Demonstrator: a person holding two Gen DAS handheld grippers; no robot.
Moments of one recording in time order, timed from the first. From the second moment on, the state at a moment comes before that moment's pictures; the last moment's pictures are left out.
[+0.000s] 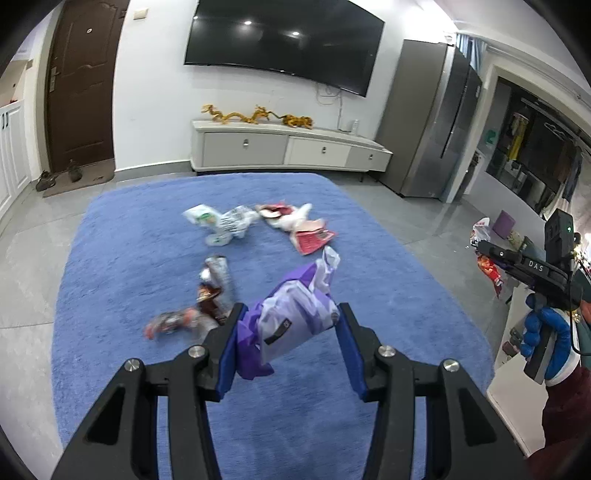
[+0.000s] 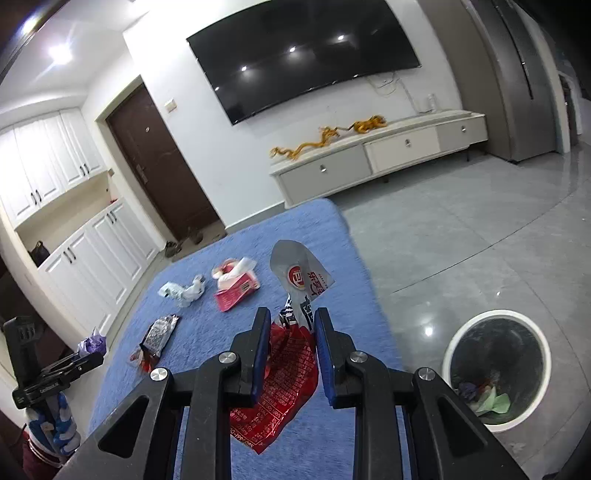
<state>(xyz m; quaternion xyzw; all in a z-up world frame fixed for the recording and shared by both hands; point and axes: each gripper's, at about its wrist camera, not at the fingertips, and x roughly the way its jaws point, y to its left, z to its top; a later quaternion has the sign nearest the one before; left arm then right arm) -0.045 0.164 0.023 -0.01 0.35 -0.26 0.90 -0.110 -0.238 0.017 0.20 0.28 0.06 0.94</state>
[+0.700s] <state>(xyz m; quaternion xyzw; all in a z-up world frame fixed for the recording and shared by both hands) -0.018 -0.114 0.025 0.08 0.39 -0.41 0.82 -0.161 -0.391 -0.023 0.25 0.26 -0.12 0.93</state>
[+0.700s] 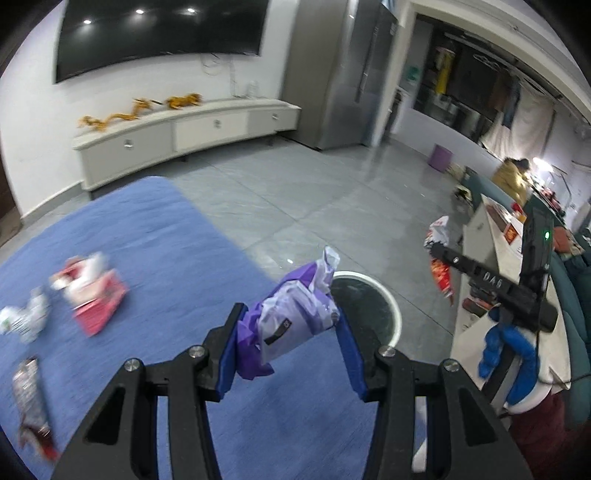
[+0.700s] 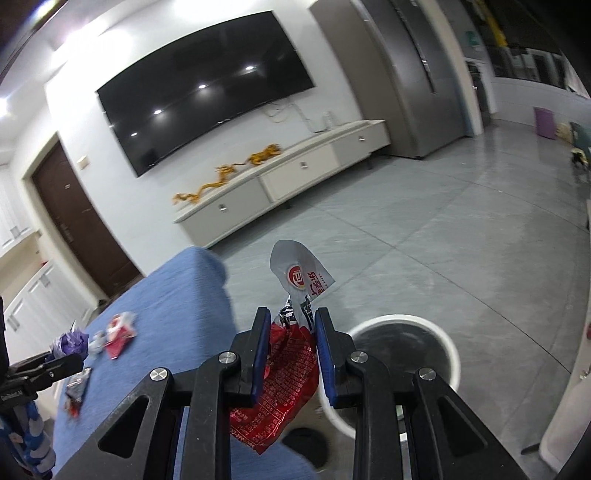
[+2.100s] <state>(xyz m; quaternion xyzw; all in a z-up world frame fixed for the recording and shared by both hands) 0.001 -0.268 -0.027 0.04 0.46 -0.47 0.75 -0.170 -0.454 -0.060 0.30 0.28 -0.23 0.88</state>
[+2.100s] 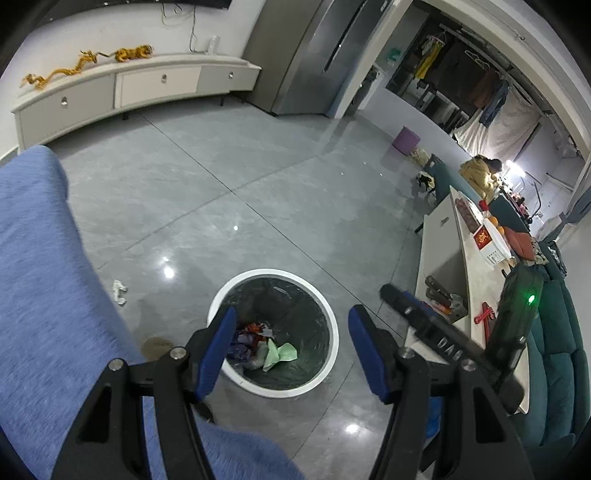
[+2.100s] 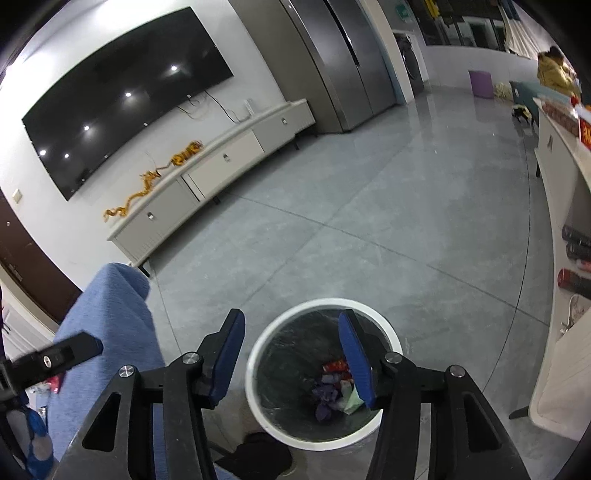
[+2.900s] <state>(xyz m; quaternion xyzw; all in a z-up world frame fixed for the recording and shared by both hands) -0.049 -0.036 0.030 0.03 0.36 -0.36 0.86 -0.168 -0.347 0.041 0.20 0.23 -0.14 0.94</state>
